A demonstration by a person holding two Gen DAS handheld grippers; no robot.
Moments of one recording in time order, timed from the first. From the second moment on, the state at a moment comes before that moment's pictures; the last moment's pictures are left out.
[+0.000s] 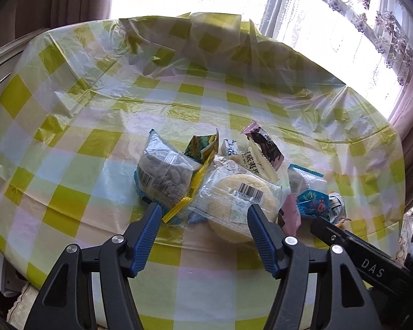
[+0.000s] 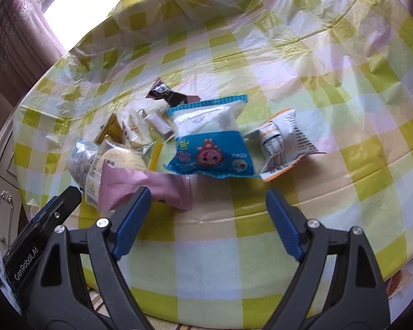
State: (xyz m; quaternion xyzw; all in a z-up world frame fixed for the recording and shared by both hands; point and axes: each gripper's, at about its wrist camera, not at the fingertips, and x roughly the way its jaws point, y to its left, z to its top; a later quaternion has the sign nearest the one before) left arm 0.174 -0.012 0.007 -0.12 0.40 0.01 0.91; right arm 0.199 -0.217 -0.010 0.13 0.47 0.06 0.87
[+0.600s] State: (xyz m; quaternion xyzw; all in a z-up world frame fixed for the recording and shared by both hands) left arm 0.223 -0.035 -0.025 -0.15 0.47 0.00 0.87; right arm 0.218 -0.322 -0.022 0.13 0.48 -0.09 0.87
